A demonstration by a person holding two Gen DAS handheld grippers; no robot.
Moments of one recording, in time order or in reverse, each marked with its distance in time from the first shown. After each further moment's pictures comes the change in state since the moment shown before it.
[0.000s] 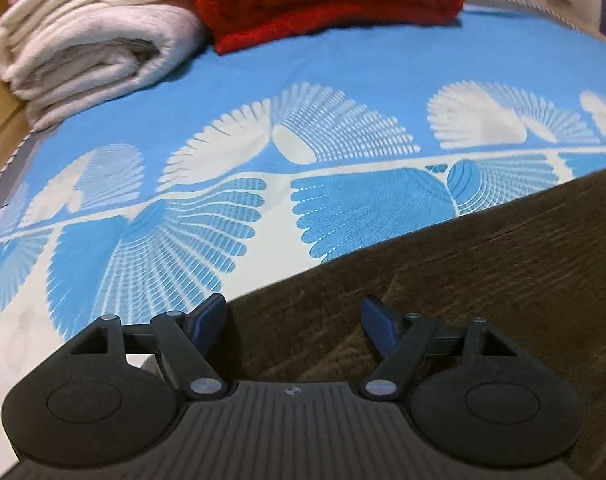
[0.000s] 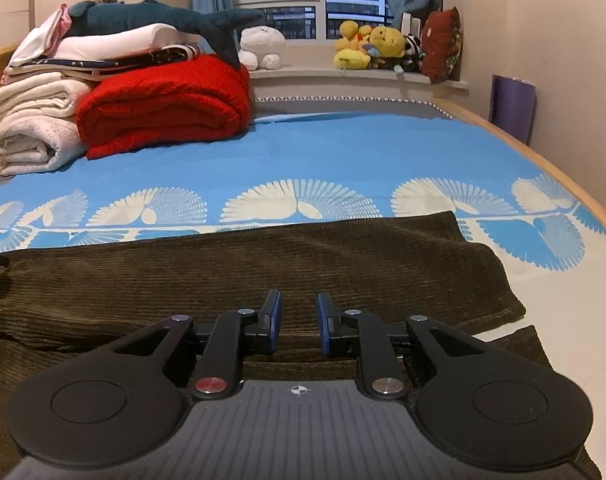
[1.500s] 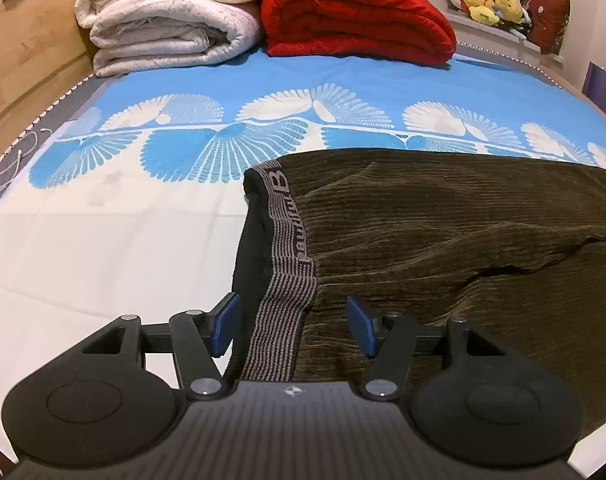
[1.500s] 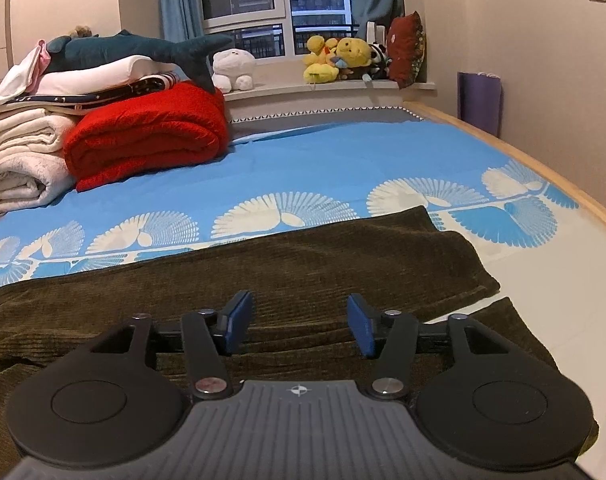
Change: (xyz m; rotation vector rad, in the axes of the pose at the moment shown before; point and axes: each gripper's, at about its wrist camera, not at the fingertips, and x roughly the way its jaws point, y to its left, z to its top) left arm -0.194 0.037 -0.169 -0.198 -0.070 -0.066; right arm -0.047 -0.003 -0.016 0.098 -0.062 -0.044
